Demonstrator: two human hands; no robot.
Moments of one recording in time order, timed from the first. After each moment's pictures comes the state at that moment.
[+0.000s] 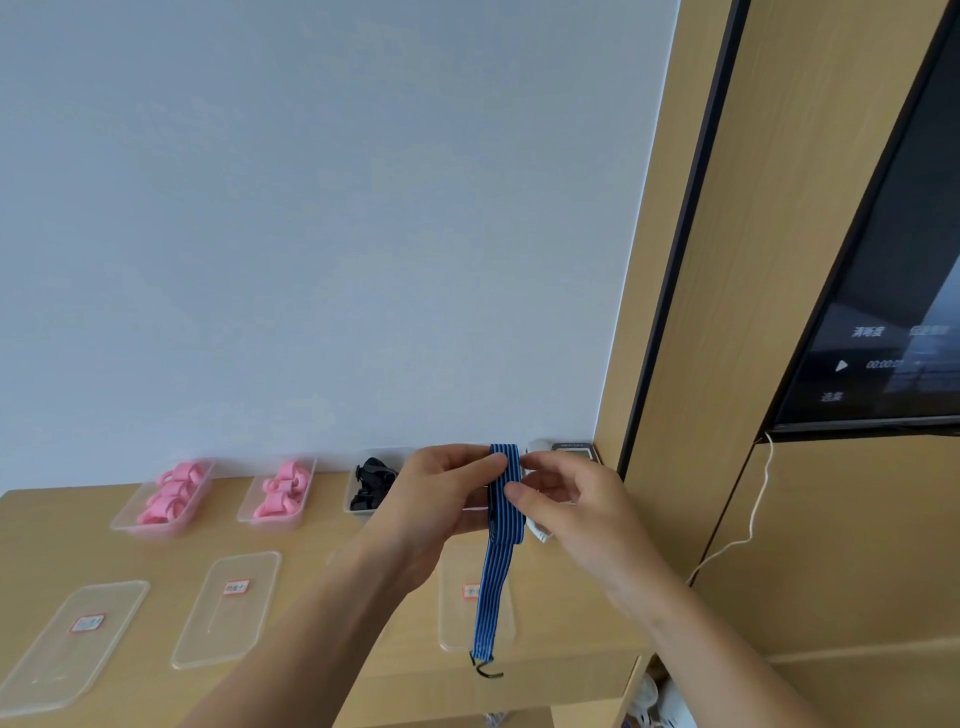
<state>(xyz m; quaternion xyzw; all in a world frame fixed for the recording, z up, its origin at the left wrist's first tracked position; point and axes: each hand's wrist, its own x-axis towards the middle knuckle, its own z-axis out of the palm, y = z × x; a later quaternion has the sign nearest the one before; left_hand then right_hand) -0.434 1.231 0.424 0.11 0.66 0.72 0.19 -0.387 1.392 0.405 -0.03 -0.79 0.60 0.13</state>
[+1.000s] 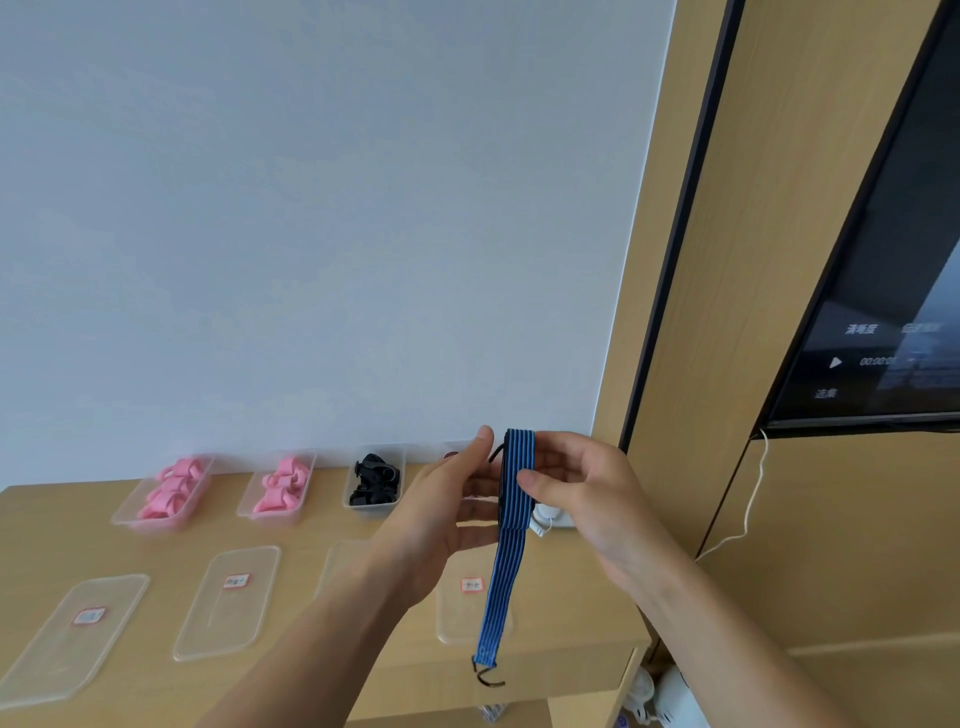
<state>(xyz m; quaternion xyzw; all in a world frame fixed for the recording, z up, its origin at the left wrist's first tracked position) -0.419 1.236 0.421 0.06 0.64 0.73 0.22 -0.382 1.396 0.419 0.00 -0.72 0.68 0.10</state>
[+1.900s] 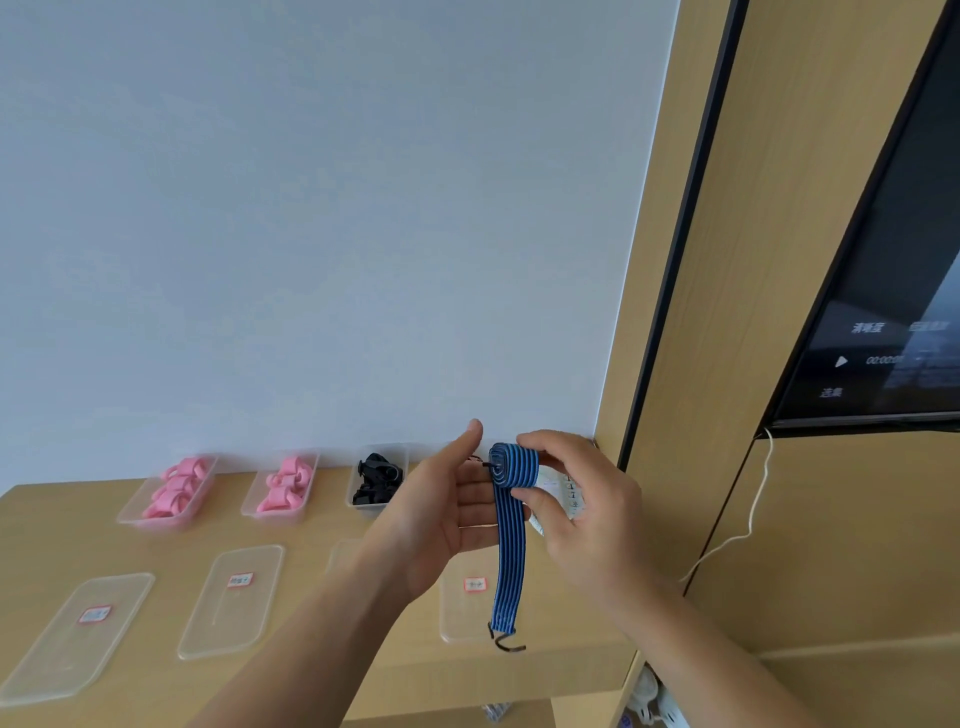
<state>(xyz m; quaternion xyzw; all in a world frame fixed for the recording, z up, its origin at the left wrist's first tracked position) -0.426 1.231 0.424 0.01 0.60 0.75 0.28 -0.382 1.389 0.393 0.16 -0.80 0.40 0.42</state>
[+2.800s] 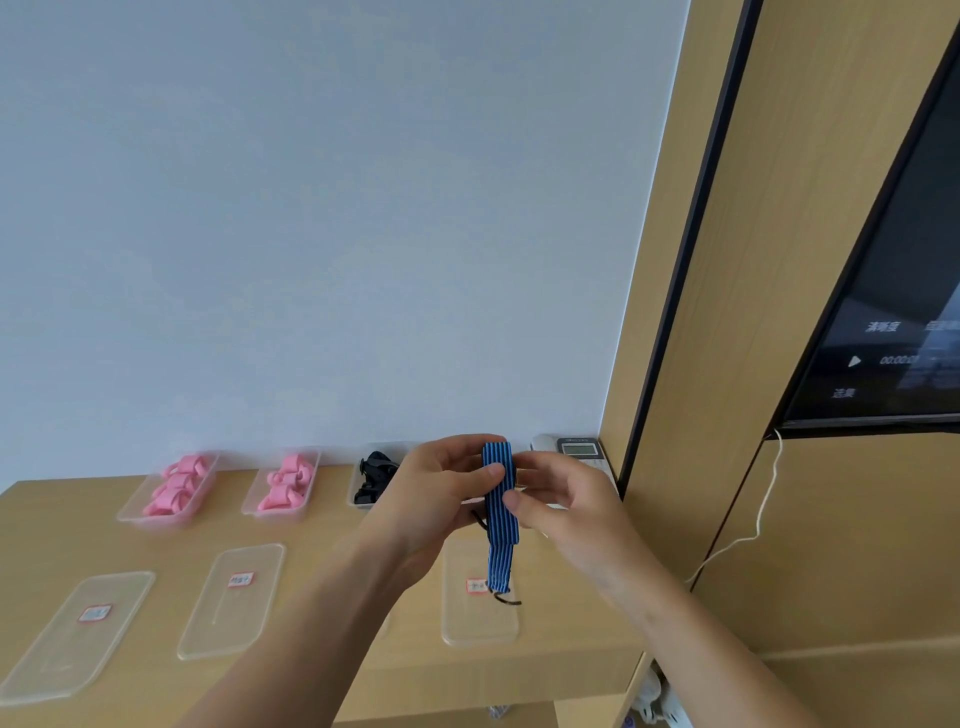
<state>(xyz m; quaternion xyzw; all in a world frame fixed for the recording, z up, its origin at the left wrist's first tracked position) -0.445 1.225 0.411 0.10 0.65 0.73 0.18 -0.395 1.387 0.397 0.00 -0.77 0.63 0.10</state>
